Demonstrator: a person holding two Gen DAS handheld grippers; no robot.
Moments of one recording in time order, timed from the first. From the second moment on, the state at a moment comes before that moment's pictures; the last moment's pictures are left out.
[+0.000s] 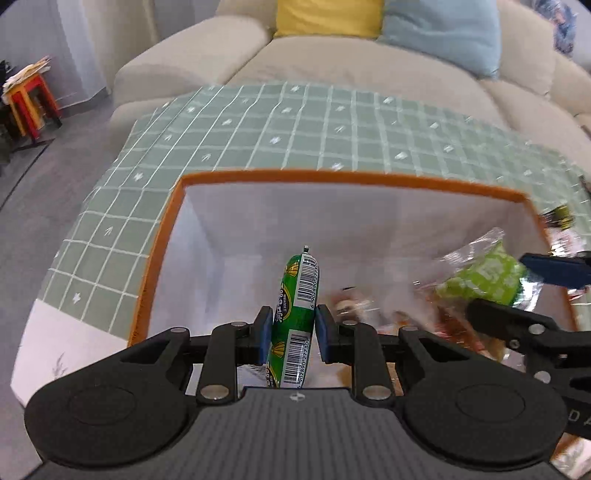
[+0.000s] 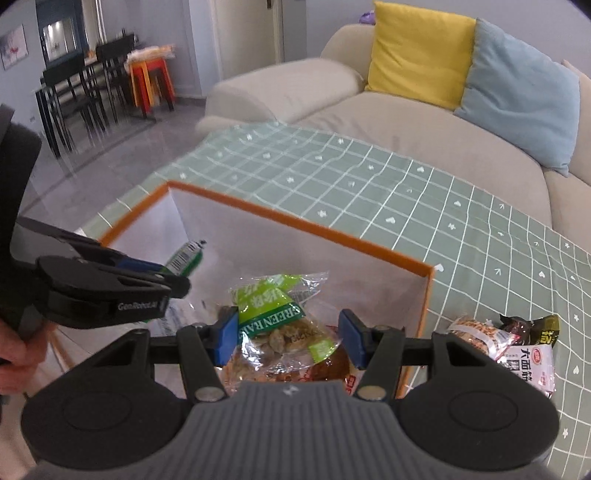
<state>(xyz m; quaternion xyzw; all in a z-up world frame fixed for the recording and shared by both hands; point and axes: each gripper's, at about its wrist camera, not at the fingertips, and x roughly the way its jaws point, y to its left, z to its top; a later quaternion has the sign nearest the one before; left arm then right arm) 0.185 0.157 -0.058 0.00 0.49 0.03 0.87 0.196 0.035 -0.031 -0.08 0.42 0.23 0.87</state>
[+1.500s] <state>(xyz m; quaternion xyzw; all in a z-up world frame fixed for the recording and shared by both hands) 0.145 0.119 -0.004 -0.04 0.38 0.04 0.92 0.156 -0.003 0.000 -0.08 0.35 0.19 0.92</state>
